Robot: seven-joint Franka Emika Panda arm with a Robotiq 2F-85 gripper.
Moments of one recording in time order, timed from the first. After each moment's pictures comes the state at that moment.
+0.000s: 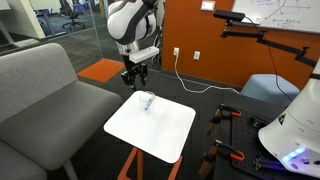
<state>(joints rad) -0.01 0.64 -0.06 -1.75 0.09 2.14 0.13</state>
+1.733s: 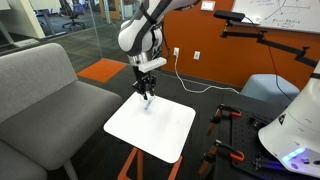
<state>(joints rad) -0.08 0.72 -0.04 -1.78 0.15 2.14 0.10</state>
